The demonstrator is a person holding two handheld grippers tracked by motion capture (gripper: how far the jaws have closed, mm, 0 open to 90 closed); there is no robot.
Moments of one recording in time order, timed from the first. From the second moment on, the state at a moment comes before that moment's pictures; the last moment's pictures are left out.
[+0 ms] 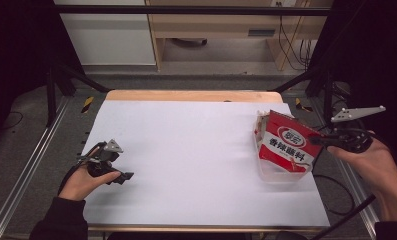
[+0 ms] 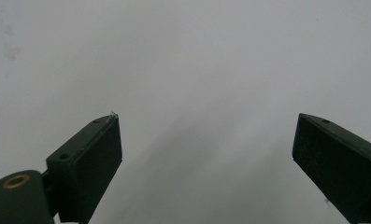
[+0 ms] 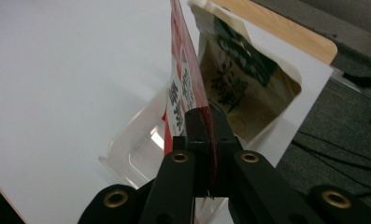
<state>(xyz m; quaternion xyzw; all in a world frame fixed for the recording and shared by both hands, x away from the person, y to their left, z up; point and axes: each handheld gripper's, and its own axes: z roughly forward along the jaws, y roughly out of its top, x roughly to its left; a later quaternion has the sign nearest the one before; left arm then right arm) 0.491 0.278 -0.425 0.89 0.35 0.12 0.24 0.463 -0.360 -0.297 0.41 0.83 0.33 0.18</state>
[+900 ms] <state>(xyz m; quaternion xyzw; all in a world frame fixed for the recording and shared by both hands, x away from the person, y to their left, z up) 0.491 0.276 -0.426 0.90 0.35 0.12 0.24 0.487 -0.325 -0.286 0.42 0.83 0.30 0.23</state>
